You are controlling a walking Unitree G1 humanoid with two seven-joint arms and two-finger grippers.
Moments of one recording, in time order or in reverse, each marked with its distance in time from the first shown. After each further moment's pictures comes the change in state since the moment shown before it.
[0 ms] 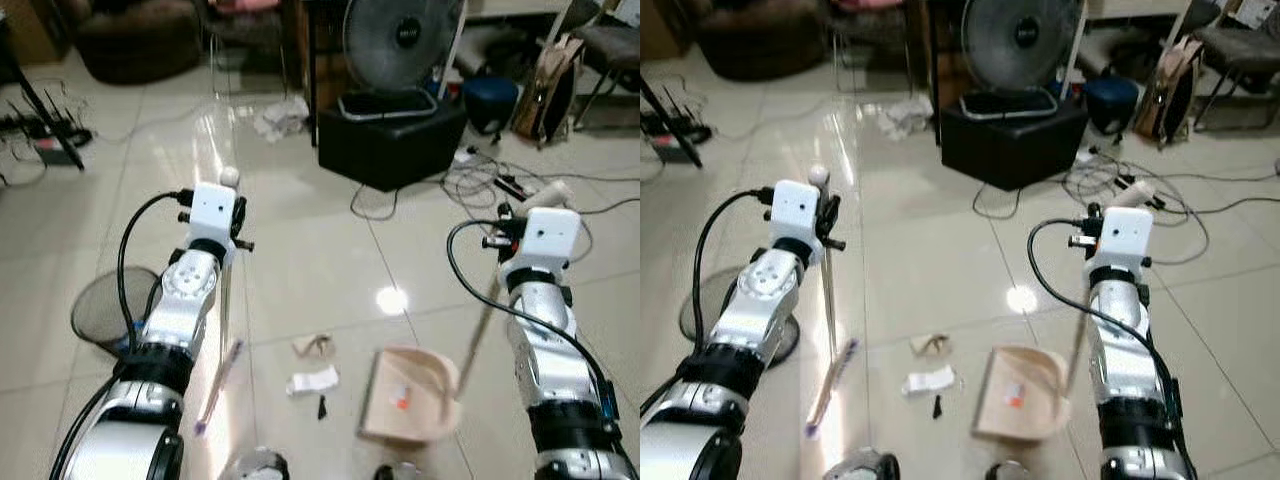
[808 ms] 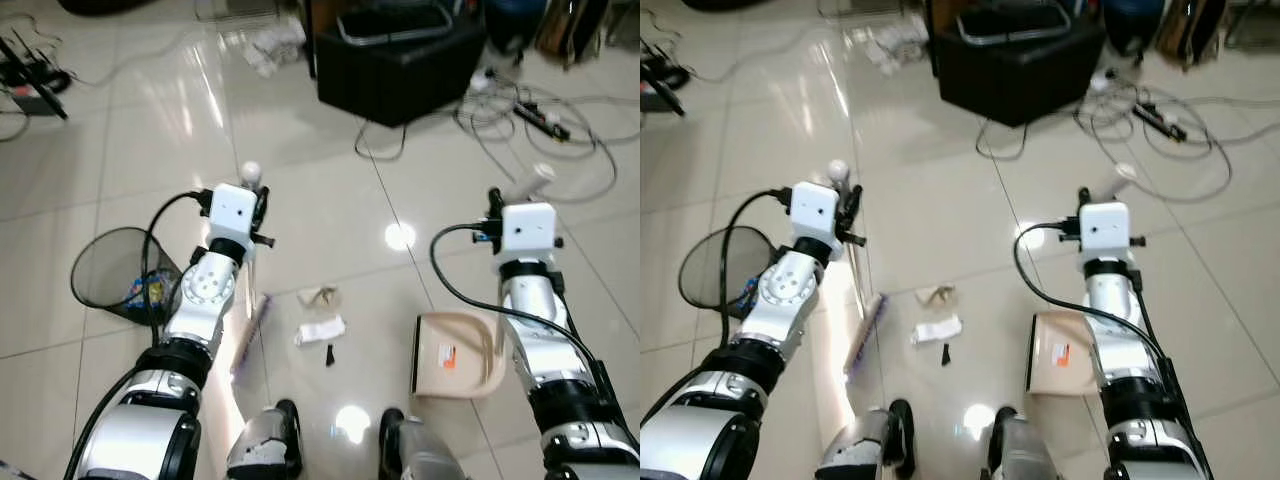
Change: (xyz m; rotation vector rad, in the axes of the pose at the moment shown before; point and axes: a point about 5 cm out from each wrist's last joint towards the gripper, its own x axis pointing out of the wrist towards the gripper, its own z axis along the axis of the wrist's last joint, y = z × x) left arm 0.003 -0.025 0.006 -0.008 -0.171 -0.073; right arm 0.013 0.014 0.013 -0.172 -0.228 0.085
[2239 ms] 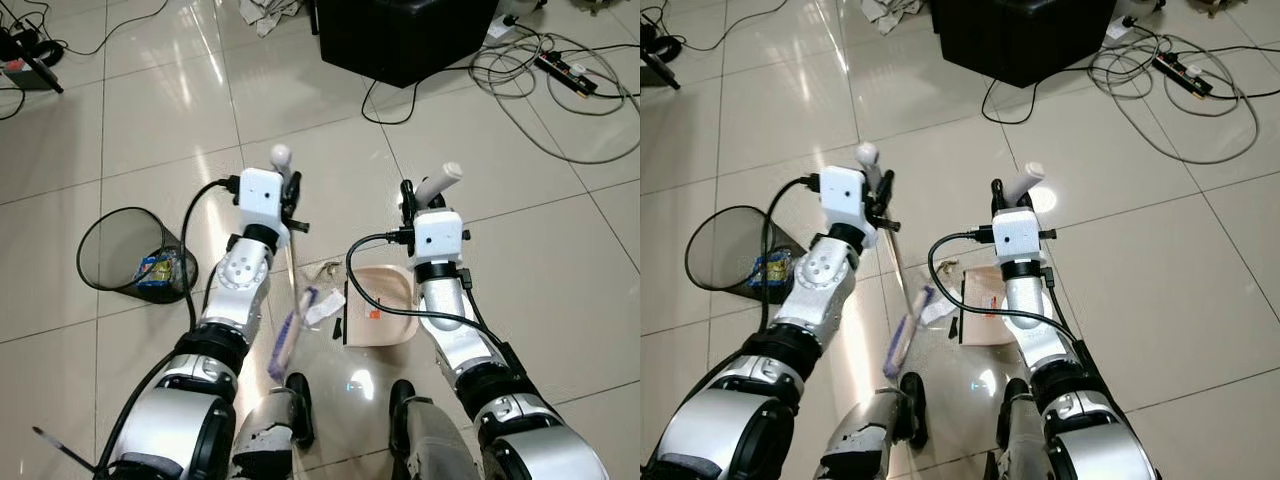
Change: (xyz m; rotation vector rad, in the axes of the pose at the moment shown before) left arm 0.022 -0.041 0.023 -0.194 -0.036 -0.029; right arm -0.009 0.095 0.020 0.134 -0.165 0.122
